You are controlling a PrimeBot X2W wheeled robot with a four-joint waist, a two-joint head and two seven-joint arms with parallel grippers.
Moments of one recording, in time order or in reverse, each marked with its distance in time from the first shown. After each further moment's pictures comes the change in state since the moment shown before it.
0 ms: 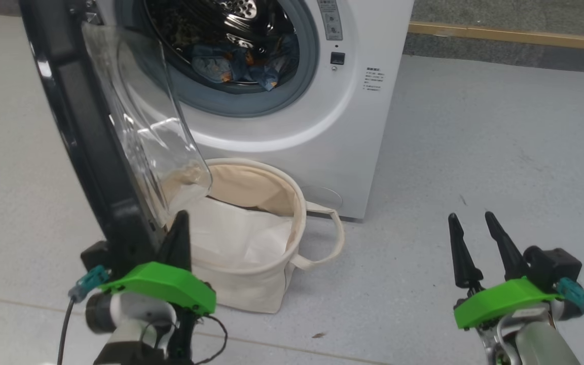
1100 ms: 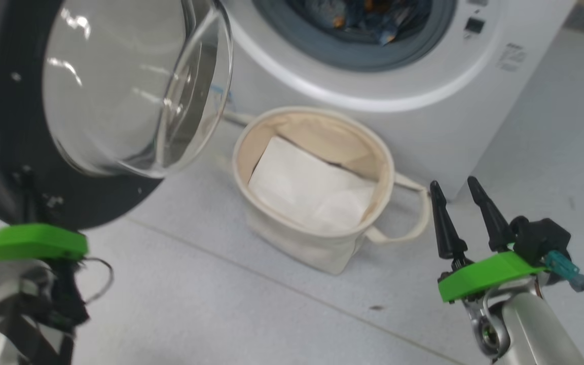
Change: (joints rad) left arm -0.176 0.120 0.289 0.305 -0.101 -0.037 -0.190; right arm -0.087 0.007 0.058 -0.040 -0.002 0.000 0.000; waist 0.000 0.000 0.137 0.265
